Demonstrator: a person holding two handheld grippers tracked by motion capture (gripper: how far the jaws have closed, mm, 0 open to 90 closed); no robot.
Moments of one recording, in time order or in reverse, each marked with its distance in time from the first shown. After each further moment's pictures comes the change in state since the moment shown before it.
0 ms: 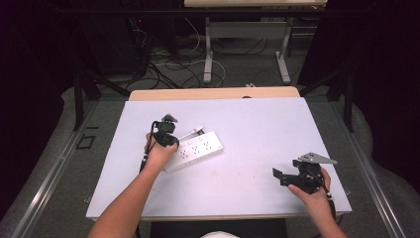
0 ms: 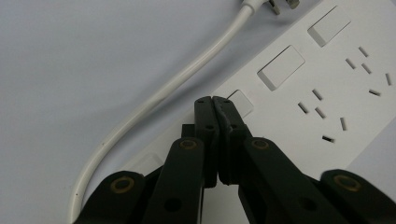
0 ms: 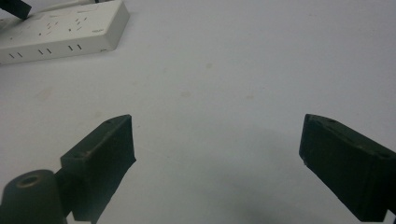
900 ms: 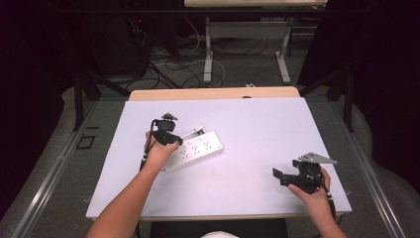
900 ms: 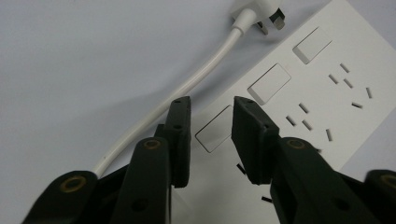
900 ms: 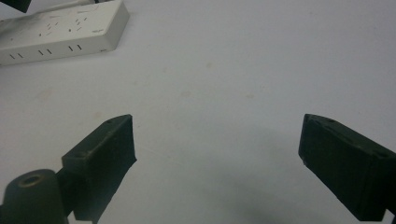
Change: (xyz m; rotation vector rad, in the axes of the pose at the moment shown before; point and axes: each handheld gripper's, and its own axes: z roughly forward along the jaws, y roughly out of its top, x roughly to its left) left arm -0.003 0.002 -0.007 -0.054 -0.013 0.017; right arm -0.001 0.000 0.000 0.003 0.004 0.007
